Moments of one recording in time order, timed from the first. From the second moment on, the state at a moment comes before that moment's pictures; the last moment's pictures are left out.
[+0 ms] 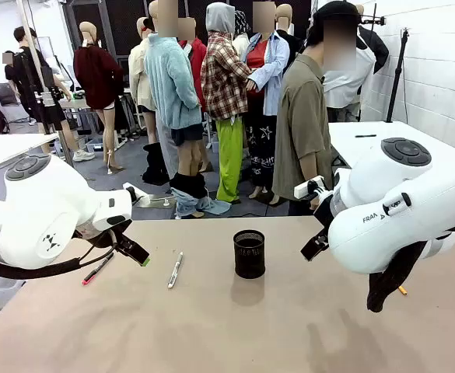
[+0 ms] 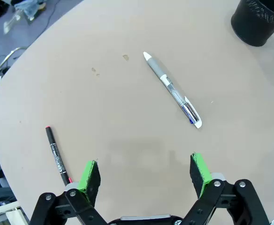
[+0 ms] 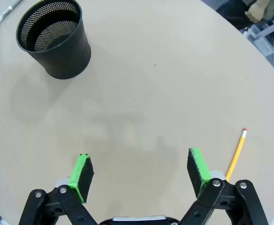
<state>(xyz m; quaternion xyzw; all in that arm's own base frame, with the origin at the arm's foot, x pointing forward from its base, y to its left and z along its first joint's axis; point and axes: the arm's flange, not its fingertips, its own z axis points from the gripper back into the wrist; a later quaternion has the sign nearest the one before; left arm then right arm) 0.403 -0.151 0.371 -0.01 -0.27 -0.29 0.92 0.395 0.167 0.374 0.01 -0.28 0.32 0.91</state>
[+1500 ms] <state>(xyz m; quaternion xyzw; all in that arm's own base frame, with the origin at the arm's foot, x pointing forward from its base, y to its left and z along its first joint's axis) 0.403 -0.153 0.371 -0.01 -0.27 -0.30 0.92 0.435 0.072 0.387 -0.04 -0.21 0.23 0.95</state>
